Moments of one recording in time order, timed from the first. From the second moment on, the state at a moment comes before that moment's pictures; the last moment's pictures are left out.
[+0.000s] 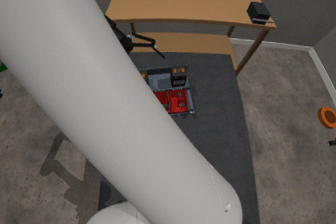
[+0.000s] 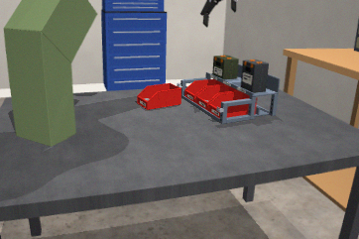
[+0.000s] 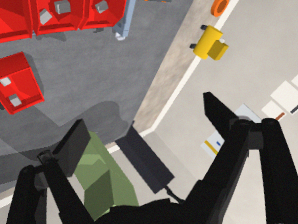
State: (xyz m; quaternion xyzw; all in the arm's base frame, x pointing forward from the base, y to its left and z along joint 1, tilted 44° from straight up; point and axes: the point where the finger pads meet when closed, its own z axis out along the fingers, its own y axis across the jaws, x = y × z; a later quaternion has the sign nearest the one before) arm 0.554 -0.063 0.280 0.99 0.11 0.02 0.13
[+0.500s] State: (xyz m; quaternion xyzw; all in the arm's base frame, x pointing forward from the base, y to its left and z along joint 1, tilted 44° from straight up) arm 0.501 0.039 0.221 1.00 0.05 0.02 -0.07
